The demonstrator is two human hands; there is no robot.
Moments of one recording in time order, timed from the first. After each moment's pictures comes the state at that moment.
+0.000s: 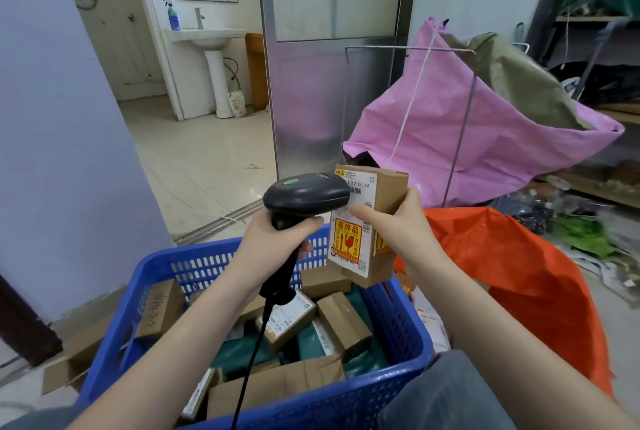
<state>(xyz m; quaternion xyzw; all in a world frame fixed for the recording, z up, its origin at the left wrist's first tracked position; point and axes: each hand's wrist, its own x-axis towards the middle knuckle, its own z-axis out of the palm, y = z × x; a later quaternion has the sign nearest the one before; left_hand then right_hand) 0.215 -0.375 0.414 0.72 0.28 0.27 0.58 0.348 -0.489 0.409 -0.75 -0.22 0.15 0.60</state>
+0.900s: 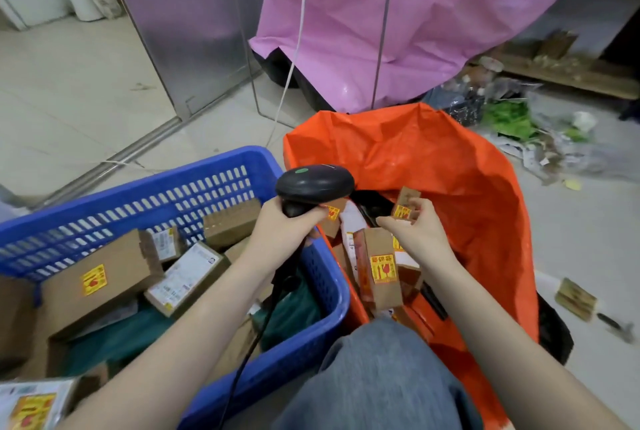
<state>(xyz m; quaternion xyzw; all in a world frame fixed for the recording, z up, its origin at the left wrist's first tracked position) 0.401 -0.439 0.264 0.72 0.28 0.09 0.62 0.506 -0.598 0.221 -0.85 0.00 0.15 0.50</state>
